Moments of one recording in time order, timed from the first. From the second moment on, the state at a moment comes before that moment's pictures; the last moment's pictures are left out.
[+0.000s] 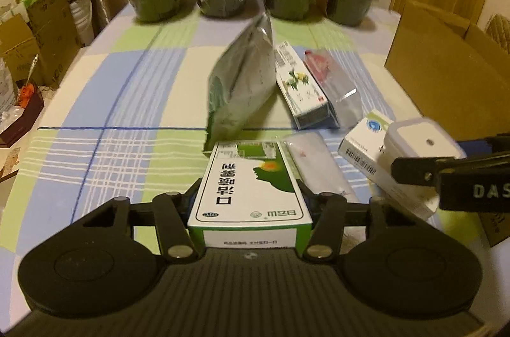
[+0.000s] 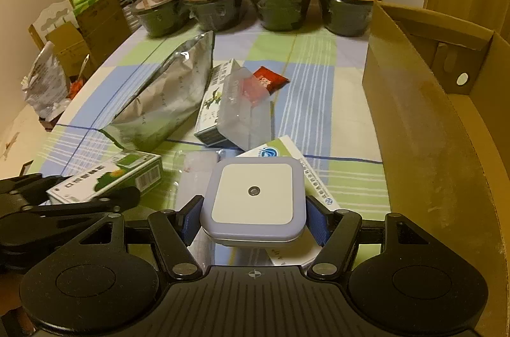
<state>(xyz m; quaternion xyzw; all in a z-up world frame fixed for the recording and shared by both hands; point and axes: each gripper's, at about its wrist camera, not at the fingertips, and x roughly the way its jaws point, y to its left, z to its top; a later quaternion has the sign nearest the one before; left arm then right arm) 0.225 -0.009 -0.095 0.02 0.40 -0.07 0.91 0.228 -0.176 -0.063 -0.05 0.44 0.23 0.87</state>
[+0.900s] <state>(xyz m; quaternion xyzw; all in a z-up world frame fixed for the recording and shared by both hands) 0.149 -0.002 -0.038 0.02 0.29 -0.09 0.95 0.198 -0.197 -0.016 -0.02 0.36 0.24 0.90</state>
